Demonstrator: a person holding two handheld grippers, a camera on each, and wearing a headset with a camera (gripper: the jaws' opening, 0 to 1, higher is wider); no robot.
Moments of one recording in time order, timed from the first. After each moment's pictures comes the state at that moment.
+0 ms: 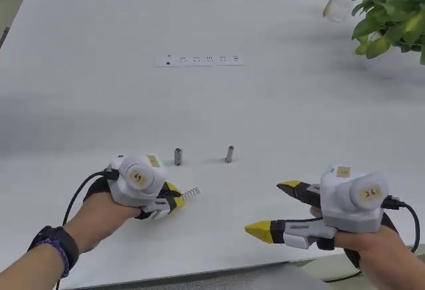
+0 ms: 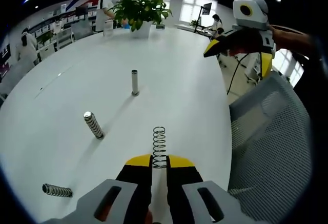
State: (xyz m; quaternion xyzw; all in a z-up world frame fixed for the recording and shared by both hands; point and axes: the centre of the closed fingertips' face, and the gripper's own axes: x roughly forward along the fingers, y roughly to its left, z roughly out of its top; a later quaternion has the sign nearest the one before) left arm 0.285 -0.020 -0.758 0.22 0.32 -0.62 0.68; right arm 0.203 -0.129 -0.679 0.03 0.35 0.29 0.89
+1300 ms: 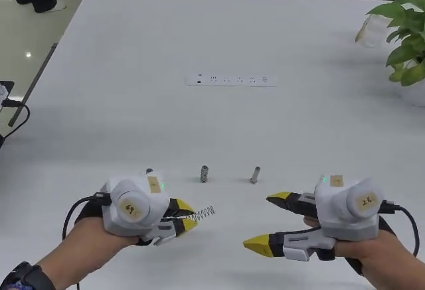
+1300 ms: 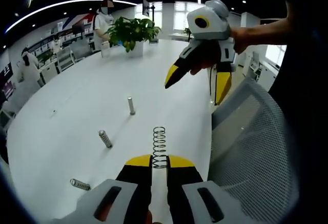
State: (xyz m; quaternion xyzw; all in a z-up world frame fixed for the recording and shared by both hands) left arm 0.261 -0.001 -0.685 0.23 0.26 -0.63 0.69; right arm 0.230 -0.077 -0.666 0.00 0.33 0.40 0.85
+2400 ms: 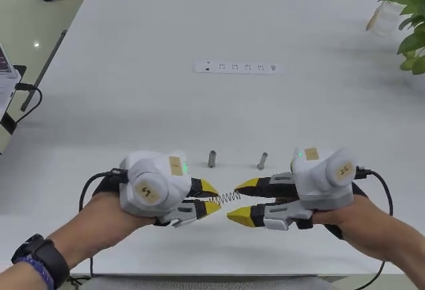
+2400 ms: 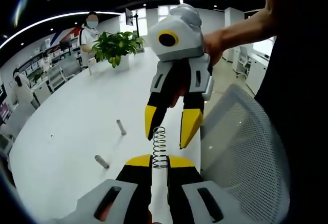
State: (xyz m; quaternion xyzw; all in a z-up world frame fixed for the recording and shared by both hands) left arm 0.238 -0.022 -0.649 0.25 0.20 -0.67 0.67; right arm 0.233 -0.025 -0.651 -0.01 0.30 0.50 0.82
